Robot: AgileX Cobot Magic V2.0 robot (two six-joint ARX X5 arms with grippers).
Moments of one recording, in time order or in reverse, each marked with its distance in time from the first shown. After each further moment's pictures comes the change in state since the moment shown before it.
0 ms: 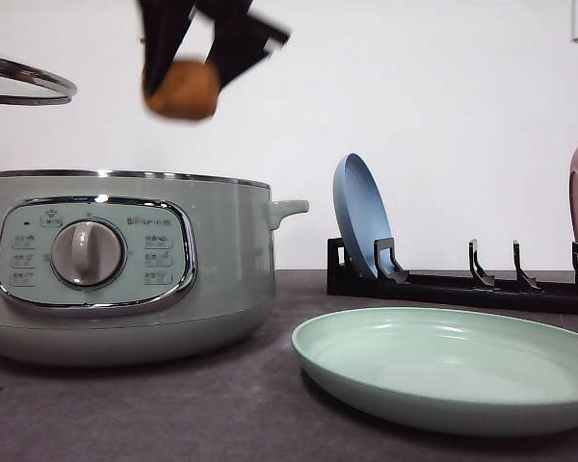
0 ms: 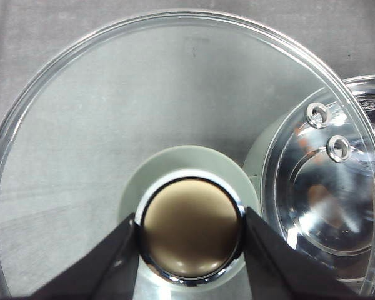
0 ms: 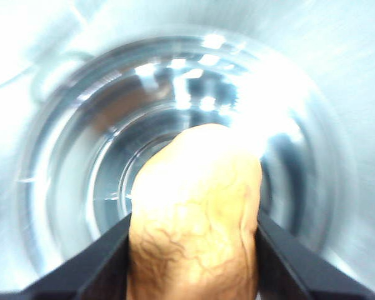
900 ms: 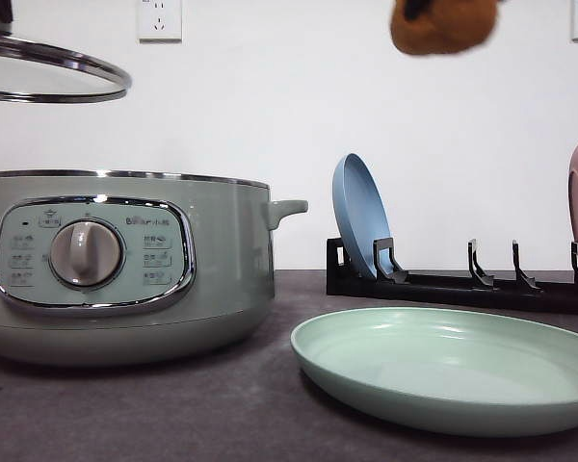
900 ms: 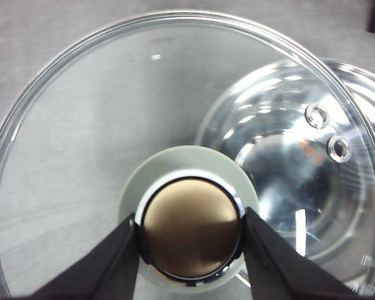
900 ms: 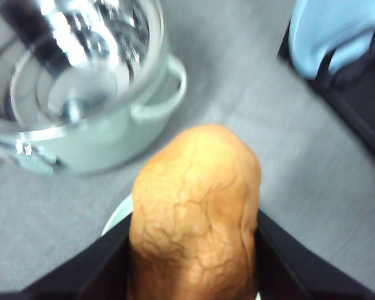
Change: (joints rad) left_arx -0.159 0.000 0.000 0.001 0.024 -0.001; right_arx -0.220 -0.783 -0.836 0.124 0.000 0.043
